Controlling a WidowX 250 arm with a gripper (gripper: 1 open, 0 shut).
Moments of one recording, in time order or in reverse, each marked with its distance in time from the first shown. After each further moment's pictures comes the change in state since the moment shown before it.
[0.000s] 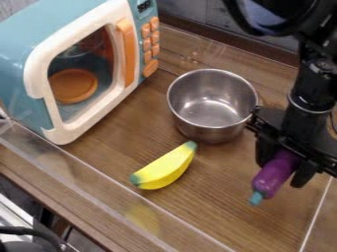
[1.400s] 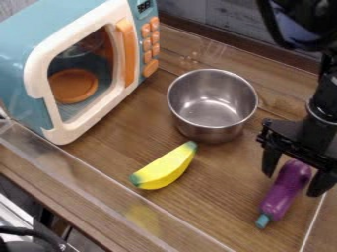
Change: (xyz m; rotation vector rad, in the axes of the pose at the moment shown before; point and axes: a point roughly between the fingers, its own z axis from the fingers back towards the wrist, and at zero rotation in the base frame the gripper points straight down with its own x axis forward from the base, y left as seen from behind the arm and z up) arm 0.005 -0.023 -0.017 0.039 0.049 0.113
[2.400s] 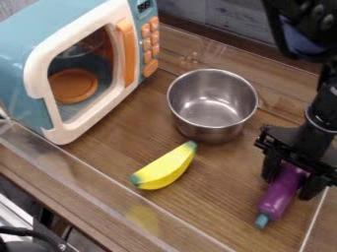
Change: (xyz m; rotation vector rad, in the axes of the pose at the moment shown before) arm 0.003 0.010 -0.013 0.032 0.034 -0.007
